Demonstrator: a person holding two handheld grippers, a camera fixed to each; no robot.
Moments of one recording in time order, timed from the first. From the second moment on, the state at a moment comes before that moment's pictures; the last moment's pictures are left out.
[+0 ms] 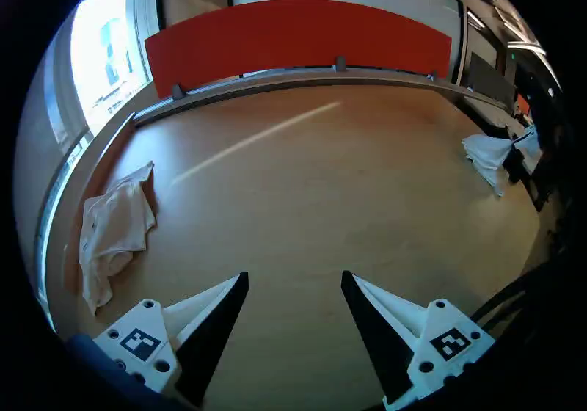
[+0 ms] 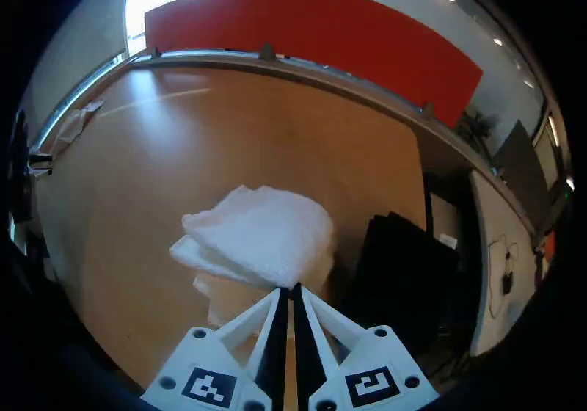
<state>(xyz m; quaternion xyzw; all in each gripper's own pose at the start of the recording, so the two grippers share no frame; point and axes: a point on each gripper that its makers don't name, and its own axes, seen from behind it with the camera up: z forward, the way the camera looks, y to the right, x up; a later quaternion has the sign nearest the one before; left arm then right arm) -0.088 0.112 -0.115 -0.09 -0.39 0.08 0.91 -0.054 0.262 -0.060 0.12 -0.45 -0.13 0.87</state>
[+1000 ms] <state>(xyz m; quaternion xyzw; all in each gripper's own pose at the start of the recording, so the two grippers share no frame) -0.090 0.108 -0.125 -0.08 -0.39 0.10 0.91 -0.126 0.279 -0.094 0.08 -0.51 -0.09 0.85</state>
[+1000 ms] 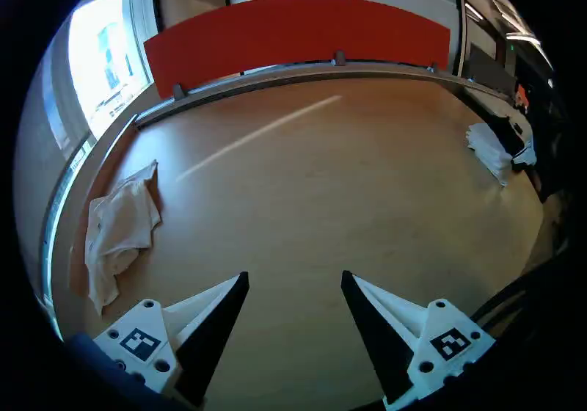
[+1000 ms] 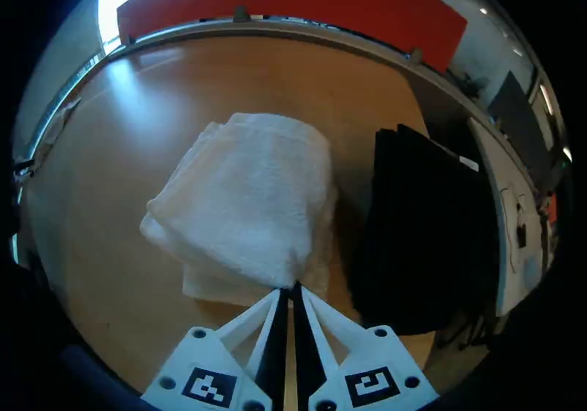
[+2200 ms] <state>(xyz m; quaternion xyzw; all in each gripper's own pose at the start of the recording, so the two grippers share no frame) -0.087 0.108 -0.127 -0.09 -0.39 0.09 0.91 -0.110 0.266 -0.107 0.09 -0.49 -0.11 0.86</state>
